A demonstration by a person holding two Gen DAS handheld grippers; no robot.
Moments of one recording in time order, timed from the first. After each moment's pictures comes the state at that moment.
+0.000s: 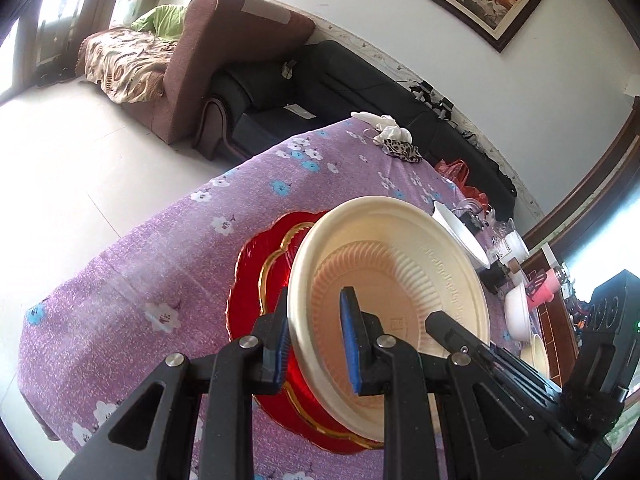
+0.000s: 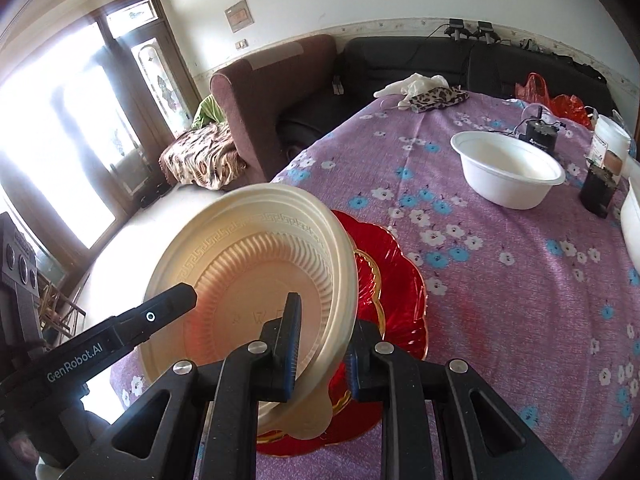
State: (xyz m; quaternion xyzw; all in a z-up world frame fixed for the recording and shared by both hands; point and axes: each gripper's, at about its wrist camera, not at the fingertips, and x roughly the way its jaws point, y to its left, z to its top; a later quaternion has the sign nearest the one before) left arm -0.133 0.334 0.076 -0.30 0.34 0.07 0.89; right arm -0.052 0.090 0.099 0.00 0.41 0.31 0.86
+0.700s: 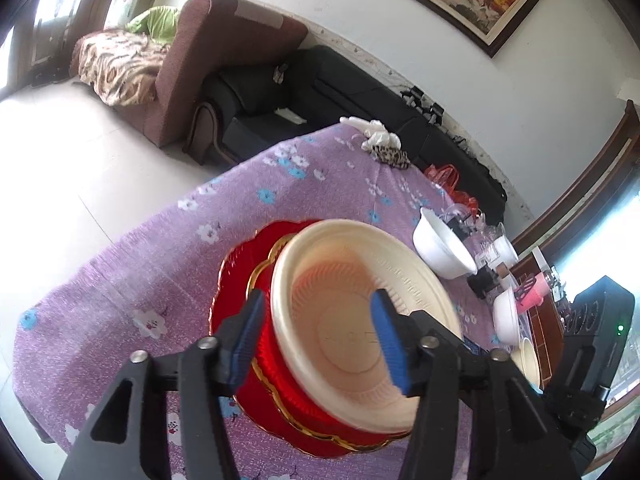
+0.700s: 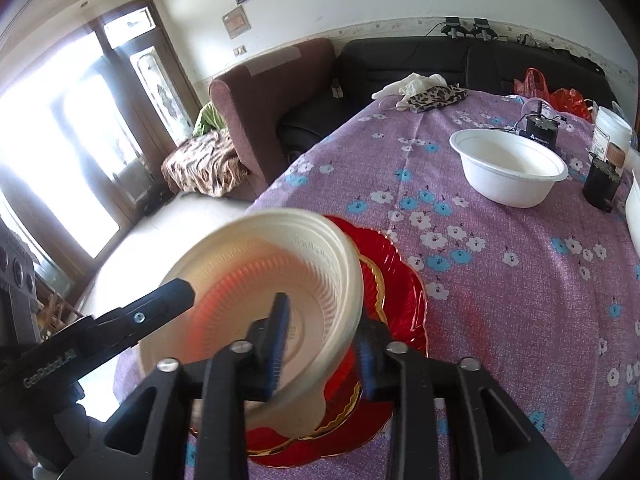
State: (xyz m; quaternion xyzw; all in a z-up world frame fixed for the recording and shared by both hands) left arm -0.135 0.329 0.086 -0.30 0.33 0.06 0.89; right arm -0.048 0.079 0.099 0.03 0.40 0.31 0.86
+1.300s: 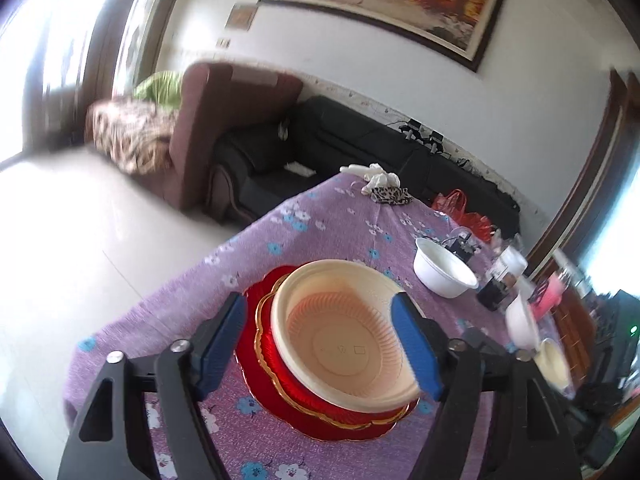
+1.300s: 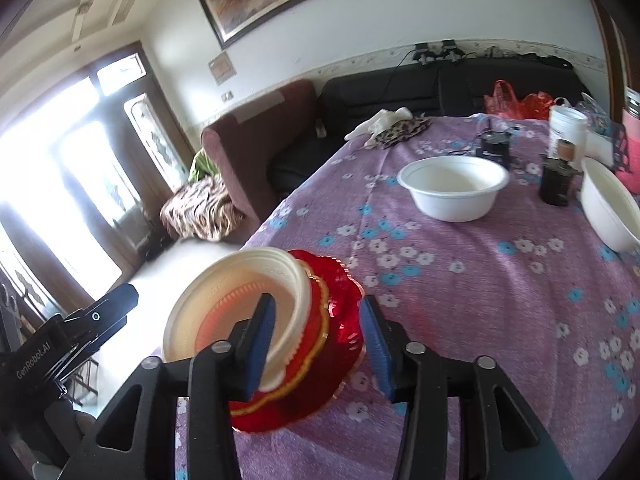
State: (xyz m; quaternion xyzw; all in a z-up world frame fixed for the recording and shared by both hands) left arm -0.174 0.289 0.137 -0.20 0.26 0.11 0.94; right arm -0.082 0.007 0.128 0.09 0.35 0.28 0.89
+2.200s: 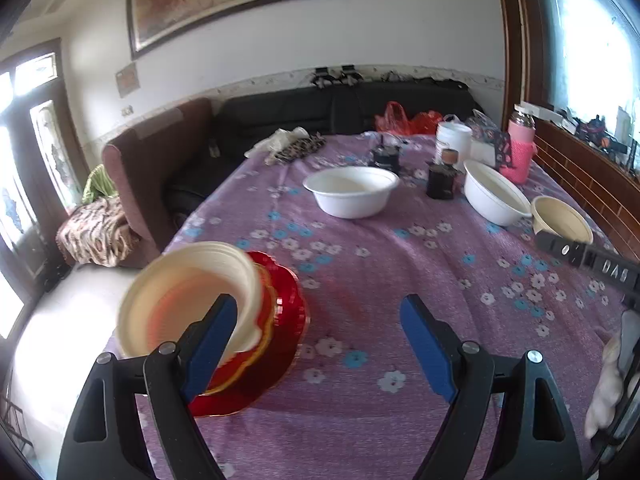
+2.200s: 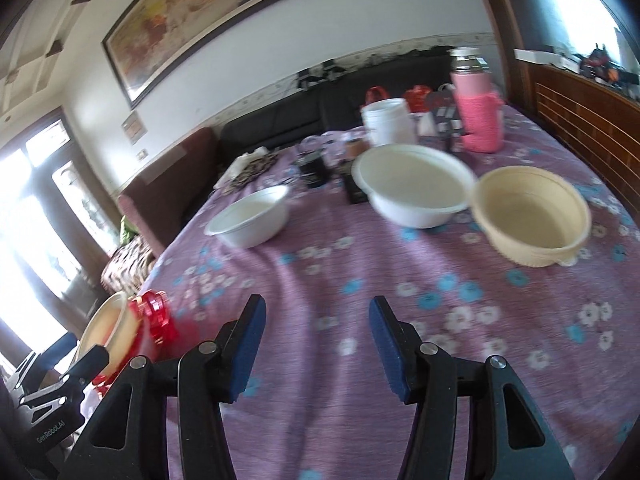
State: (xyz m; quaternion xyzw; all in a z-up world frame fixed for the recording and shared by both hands) left arm -0.130 0.105 0.123 0.04 0.33 0.03 0.94; right arm -0.075 -0.217 0.113 0.16 0.34 0.12 0.92
